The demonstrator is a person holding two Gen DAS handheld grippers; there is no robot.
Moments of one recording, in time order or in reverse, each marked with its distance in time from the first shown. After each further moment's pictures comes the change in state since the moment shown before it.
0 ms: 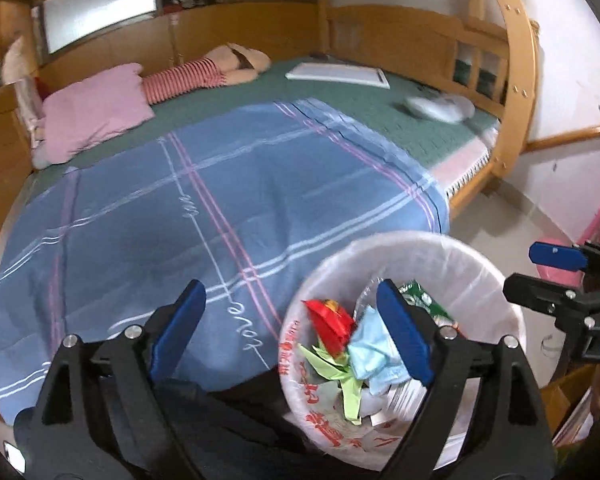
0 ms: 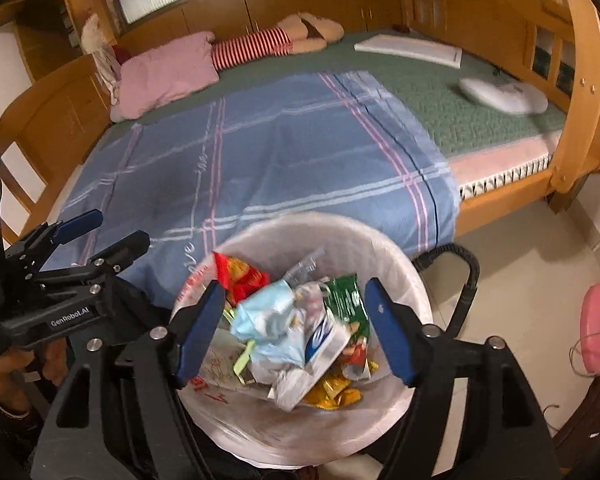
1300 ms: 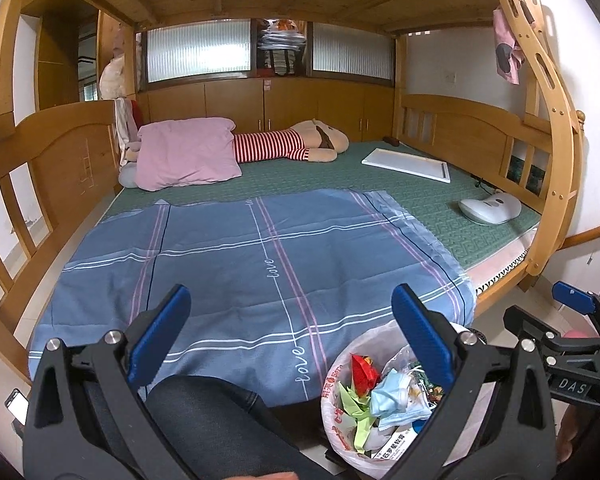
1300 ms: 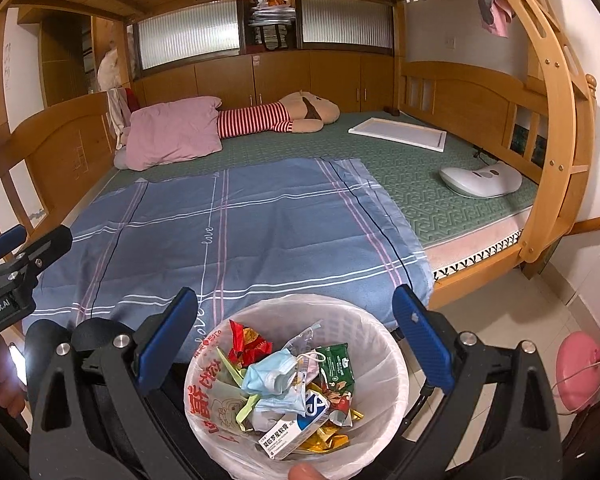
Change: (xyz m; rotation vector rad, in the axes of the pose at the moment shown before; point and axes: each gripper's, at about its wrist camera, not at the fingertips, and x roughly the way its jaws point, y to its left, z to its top) left arm -0.129 0.021 0.007 -0.182 -0.253 0.215; right arm -0.064 0.033 0.016 -0.075 -0.263 -0.084
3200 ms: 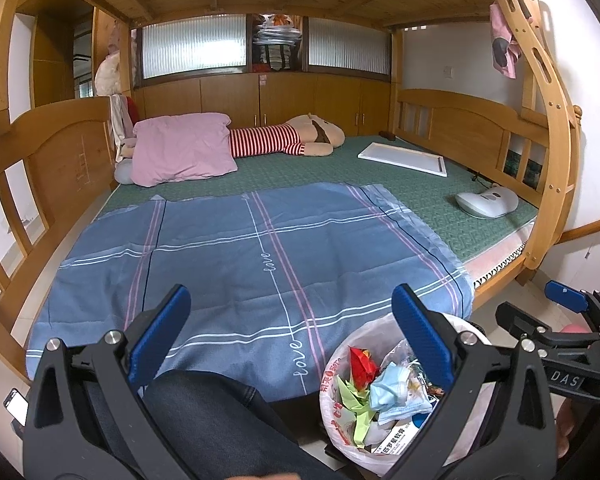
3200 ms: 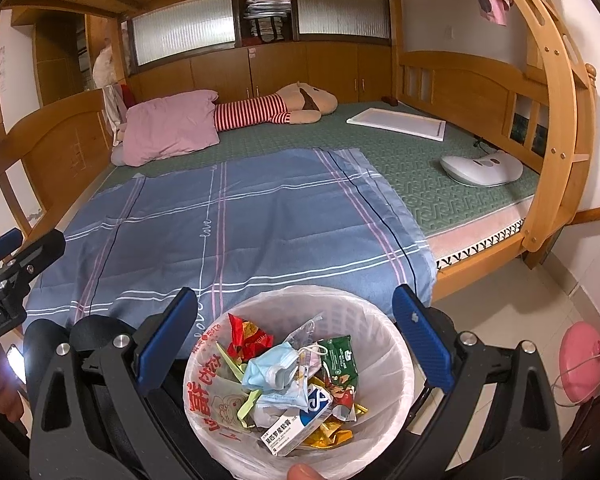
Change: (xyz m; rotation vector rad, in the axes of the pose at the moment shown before) left arm 0.004 -0.004 -0.007 0.005 0.017 -0.006; right arm 0.009 0.005 -0.011 0.026 0.024 -0.006
